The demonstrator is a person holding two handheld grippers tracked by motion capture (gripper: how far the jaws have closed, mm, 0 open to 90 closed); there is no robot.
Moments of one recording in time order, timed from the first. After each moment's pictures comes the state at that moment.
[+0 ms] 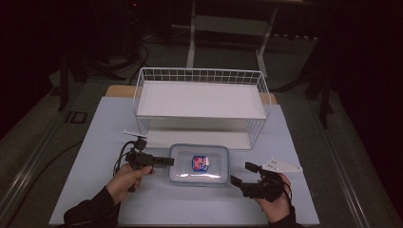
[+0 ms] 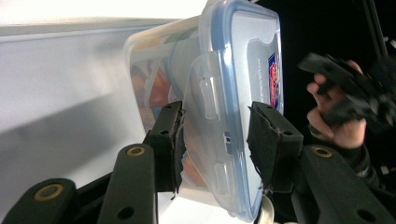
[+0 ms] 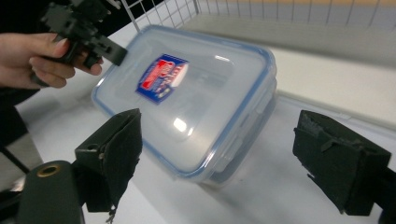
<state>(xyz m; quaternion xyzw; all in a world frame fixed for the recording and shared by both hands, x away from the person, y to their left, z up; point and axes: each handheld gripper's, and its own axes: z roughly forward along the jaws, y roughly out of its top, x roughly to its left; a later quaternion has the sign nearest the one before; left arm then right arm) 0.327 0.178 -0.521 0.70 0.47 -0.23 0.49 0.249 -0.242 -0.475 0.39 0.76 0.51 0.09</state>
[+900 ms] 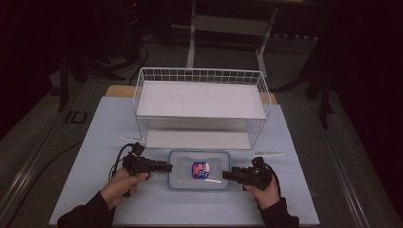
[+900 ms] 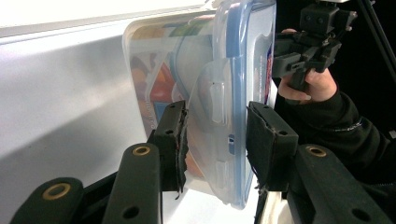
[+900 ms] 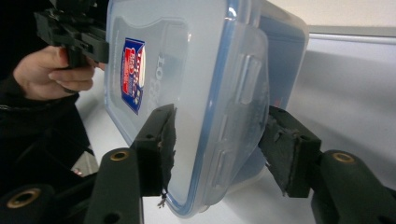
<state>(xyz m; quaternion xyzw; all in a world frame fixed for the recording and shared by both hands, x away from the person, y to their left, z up) 0.311 0.180 -0.518 0.73 0.41 -0.20 0.51 0.294 -0.236 -0.511 0.43 0.75 0.49 -0.10</state>
